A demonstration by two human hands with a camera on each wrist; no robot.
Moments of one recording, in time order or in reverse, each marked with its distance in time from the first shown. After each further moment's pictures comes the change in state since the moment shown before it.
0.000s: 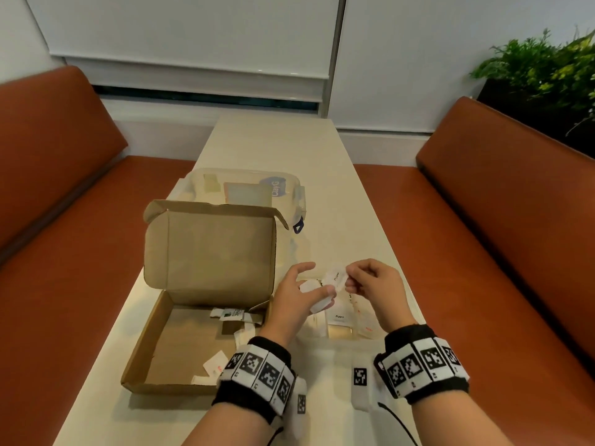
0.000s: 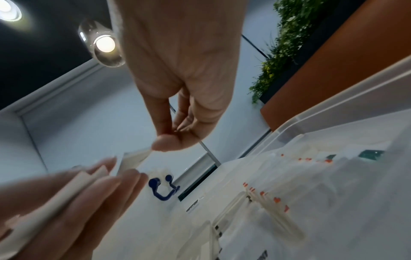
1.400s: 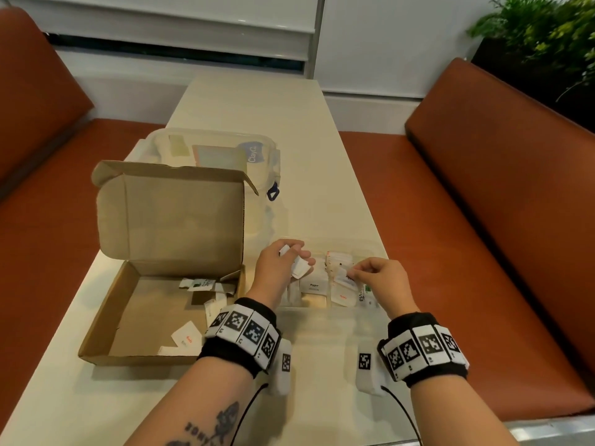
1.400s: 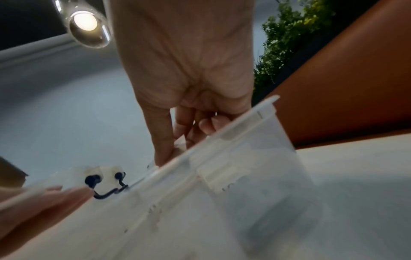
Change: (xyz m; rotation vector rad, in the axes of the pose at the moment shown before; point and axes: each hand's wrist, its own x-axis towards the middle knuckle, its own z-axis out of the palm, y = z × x) left_hand 0.008 0.004 0.028 -0.106 0.079 -0.178; right_hand -0.001 0.040 -0.063 -0.481 0.034 0.035
